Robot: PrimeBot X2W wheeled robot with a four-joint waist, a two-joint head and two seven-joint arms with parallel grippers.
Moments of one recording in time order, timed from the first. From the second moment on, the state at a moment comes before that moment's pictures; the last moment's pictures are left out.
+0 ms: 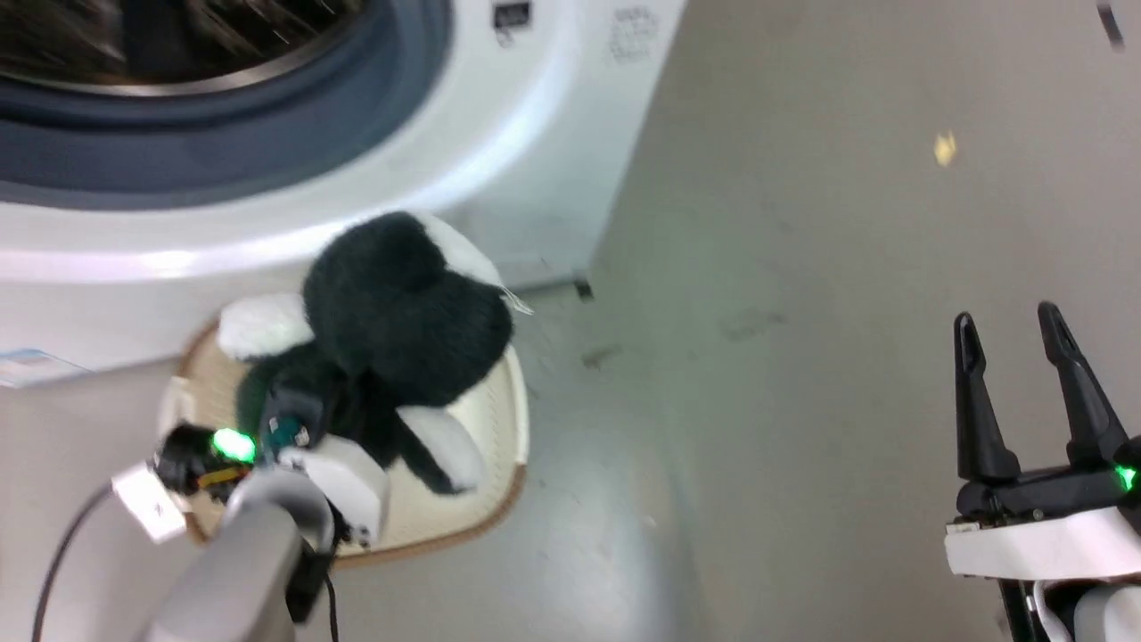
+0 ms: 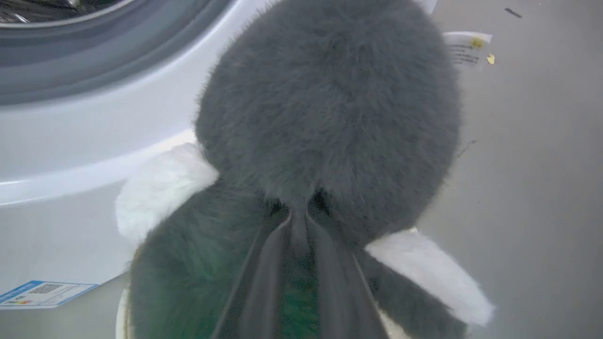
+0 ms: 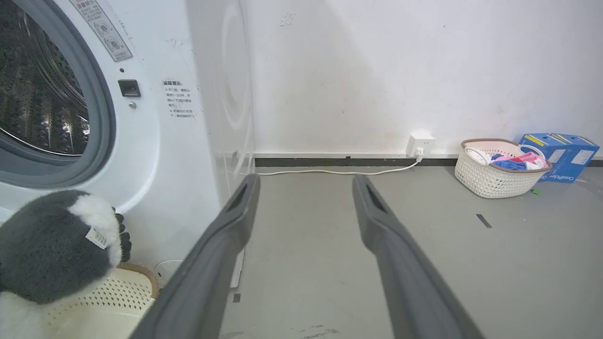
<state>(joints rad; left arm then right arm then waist) -0.55 0.39 -0.58 0.69 -0.46 0.05 -0.25 -0.10 -0.05 -0.11 -0.10 0.10 0.13 -0.26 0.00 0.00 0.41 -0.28</state>
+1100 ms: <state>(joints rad) -0.57 0.48 -0.17 0.12 -0.27 -0.07 -0.14 -0.12 -0.05 -0.05 -0.07 0.20 0.13 -0.26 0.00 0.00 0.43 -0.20</state>
